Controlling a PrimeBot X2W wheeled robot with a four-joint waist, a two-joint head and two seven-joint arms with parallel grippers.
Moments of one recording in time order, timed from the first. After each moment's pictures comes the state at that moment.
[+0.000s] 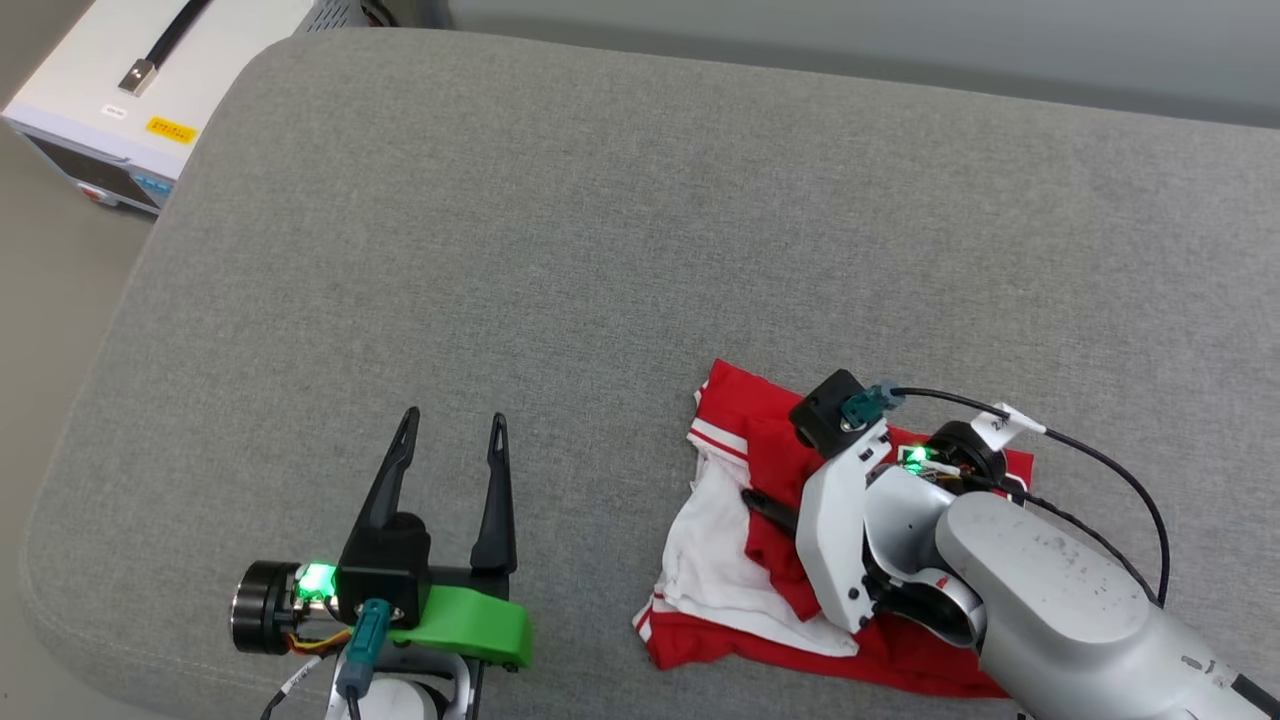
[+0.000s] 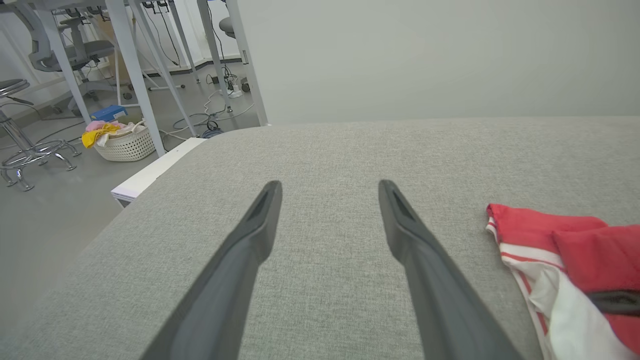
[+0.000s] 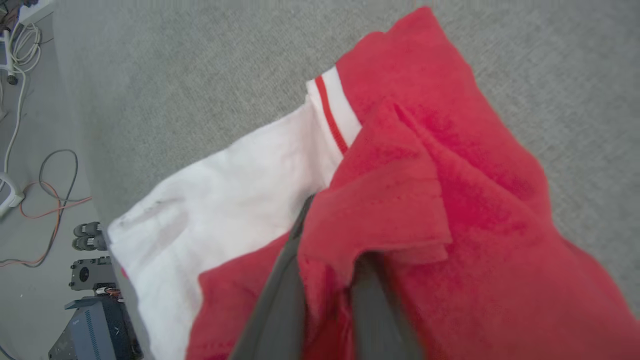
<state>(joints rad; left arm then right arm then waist) -0.04 0.06 -0.18 0.04 -0.02 0.09 -0.26 -0.62 -0.30 0.92 0.44 0.74 0.13 0.36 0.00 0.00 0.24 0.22</state>
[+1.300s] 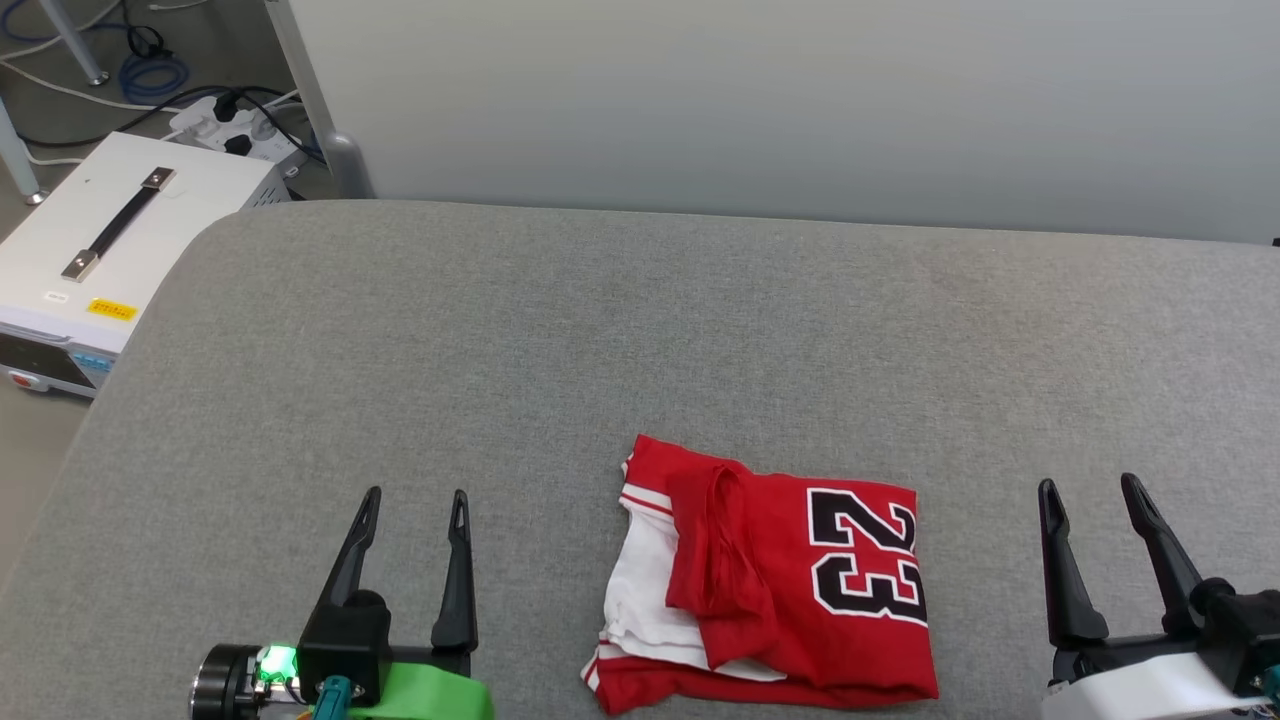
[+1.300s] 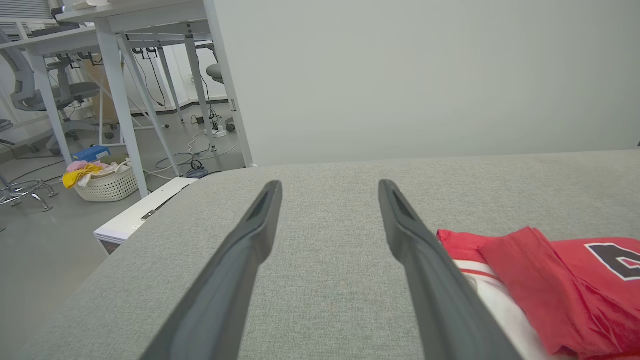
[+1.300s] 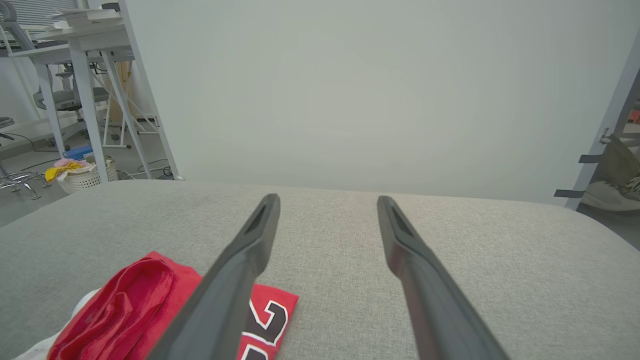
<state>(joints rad) 0.10 0.10 -0.13 -0.02 -0.03 0.07 -0.26 0.13 -0.09 -0.03 -0.07 0.16 0.13 -0.26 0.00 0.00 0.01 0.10</state>
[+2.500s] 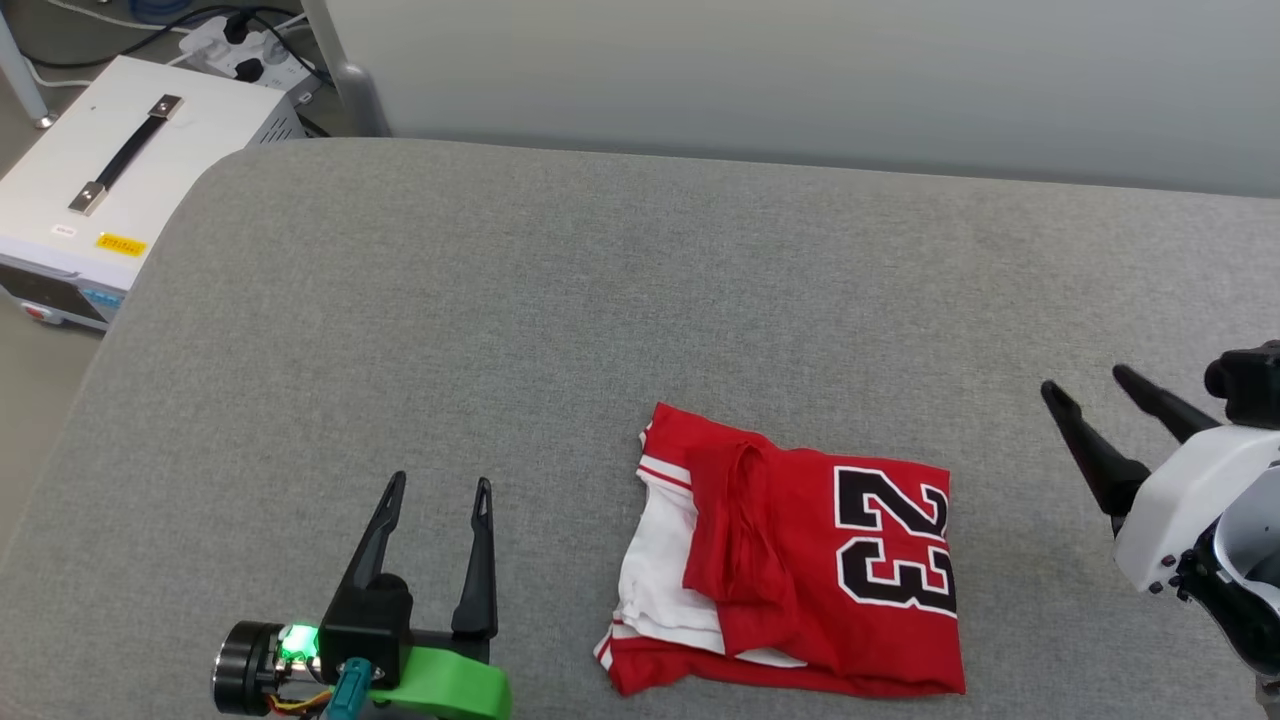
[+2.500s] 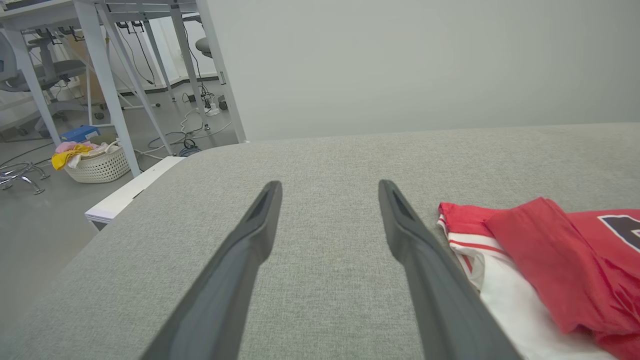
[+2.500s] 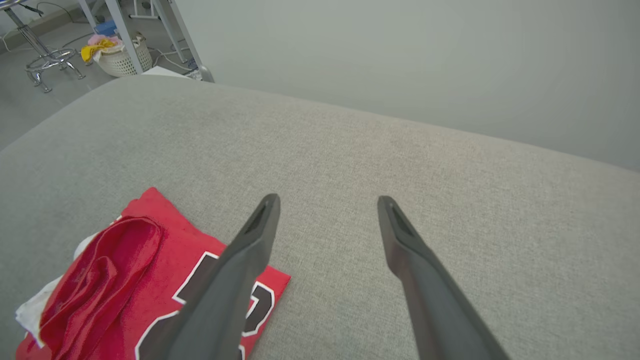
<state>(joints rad) 0.07 0.09 -0.16 0.01 -0.03 0.06 -0.26 -0.17 -0.44 0.12 -0.05 0.52 0.13 0.32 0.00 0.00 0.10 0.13</state>
